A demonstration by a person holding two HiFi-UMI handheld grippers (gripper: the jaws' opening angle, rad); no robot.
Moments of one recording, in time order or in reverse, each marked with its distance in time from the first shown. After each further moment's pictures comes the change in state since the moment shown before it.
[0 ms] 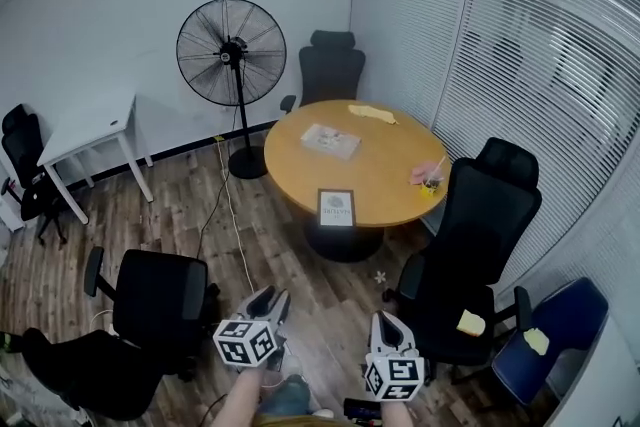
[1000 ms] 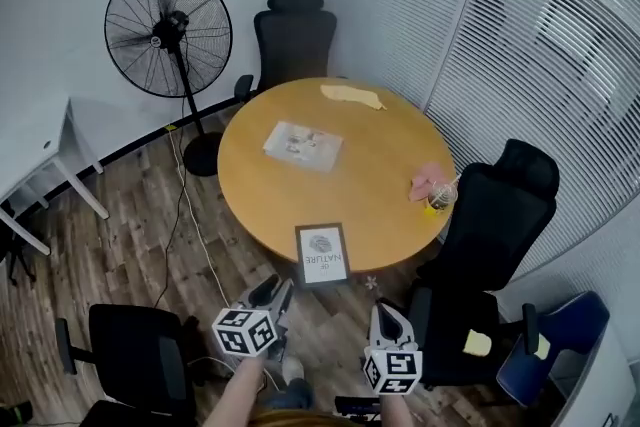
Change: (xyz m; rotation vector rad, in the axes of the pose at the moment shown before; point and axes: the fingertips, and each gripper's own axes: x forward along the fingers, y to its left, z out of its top) left arm 0.326 0.112 0.059 -0.075 0.163 -0.146; right arm 0.298 -0.101 0.000 0.022 0.138 -0.160
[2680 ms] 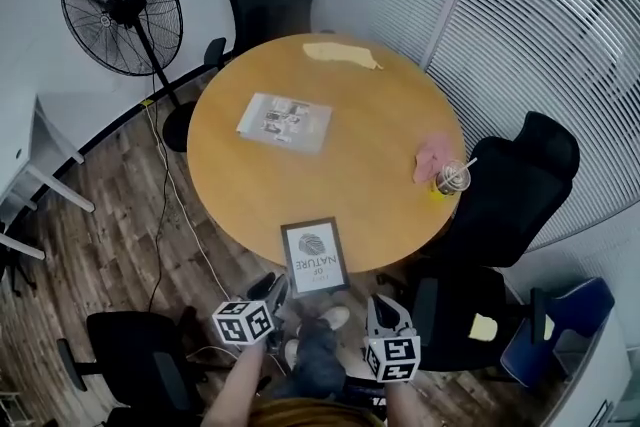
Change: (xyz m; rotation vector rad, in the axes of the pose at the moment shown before) left arm 0.111 0.078 -0.066 -0.131 0.238 0.067; right arm 0.104 -0.041 -0.058 0.009 0.221 0.035
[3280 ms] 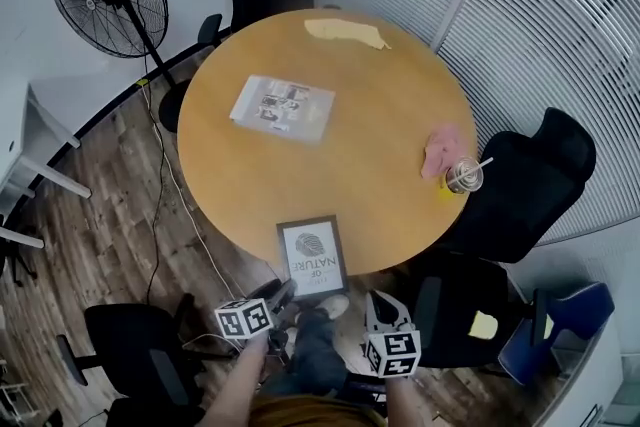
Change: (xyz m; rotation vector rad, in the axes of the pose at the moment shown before) left arm 0.046 0.027 -0.056 -0.229 0.152 -0.027; right arm 0.044 -0.016 -0.022 0.048 0.098 0.050
